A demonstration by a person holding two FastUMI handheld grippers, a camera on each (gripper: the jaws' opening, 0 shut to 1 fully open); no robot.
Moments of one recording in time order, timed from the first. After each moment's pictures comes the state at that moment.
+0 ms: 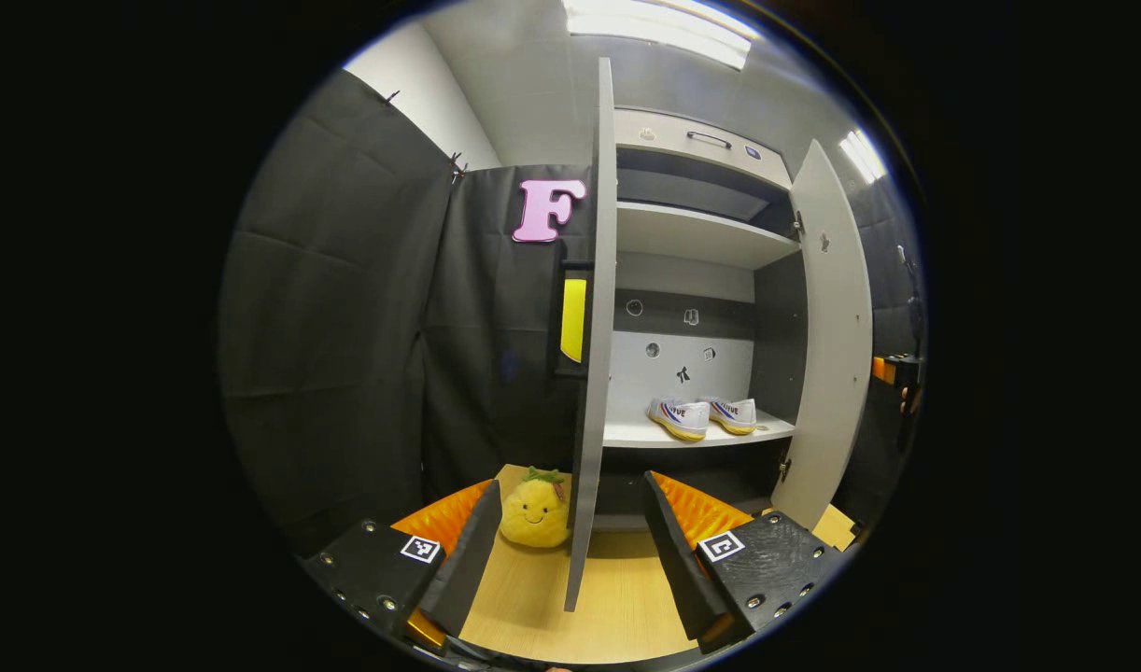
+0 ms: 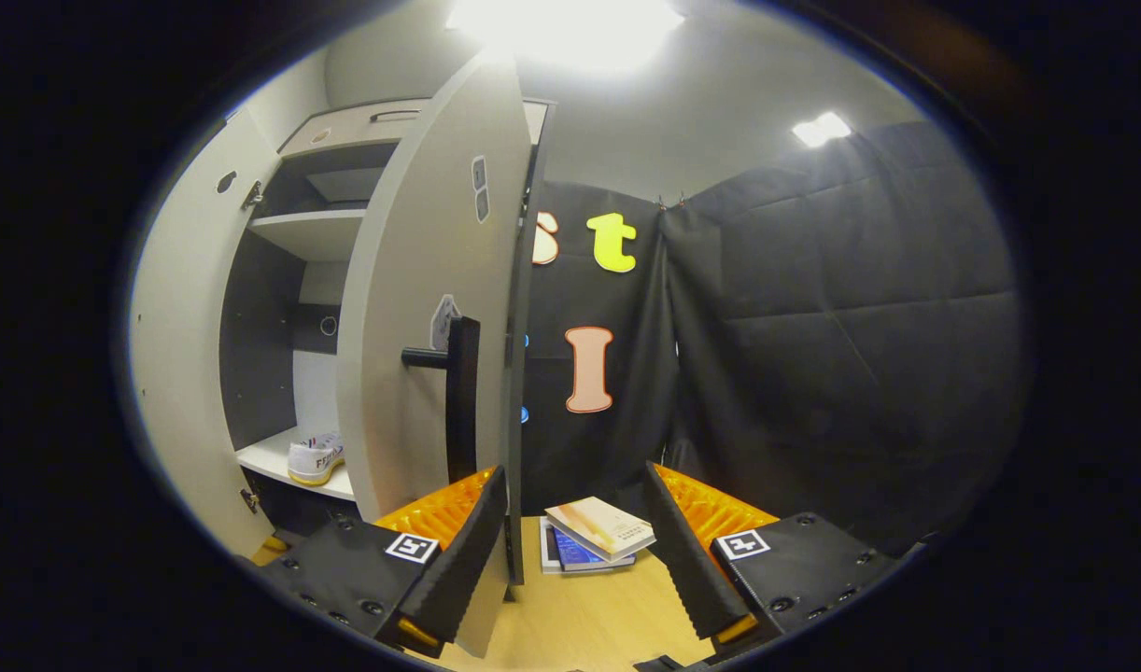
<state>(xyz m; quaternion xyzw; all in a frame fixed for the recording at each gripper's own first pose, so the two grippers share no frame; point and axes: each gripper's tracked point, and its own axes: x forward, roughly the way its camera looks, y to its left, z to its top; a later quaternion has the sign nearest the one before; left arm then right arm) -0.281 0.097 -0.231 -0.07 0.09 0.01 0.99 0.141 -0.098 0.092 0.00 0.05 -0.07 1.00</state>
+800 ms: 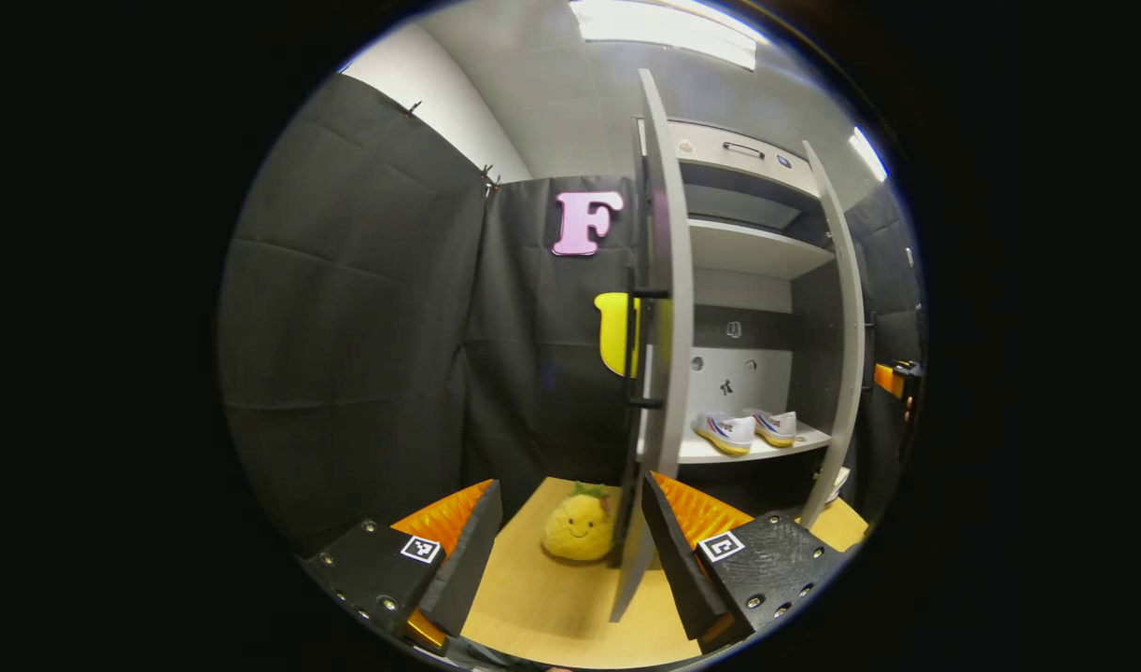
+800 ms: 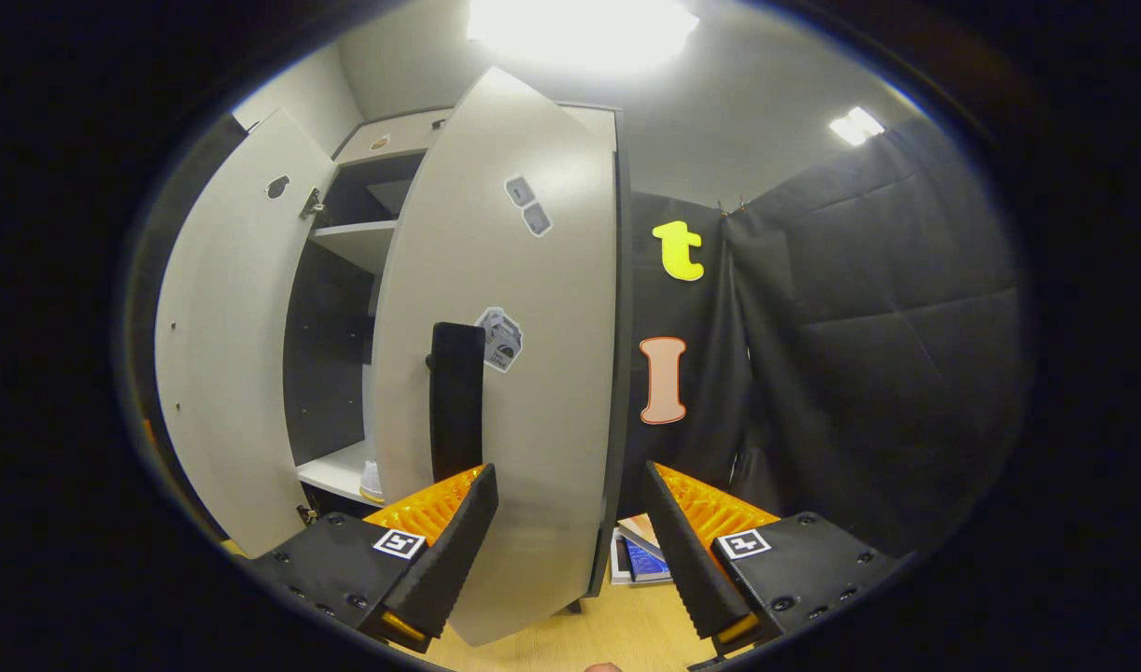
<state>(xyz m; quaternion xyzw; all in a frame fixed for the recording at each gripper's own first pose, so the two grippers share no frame) -0.271 0.160 -0.212 -0.05 0.07 0.09 0.99 0.155 -0.026 0.094 0.01 0.02 0.02 1.00</state>
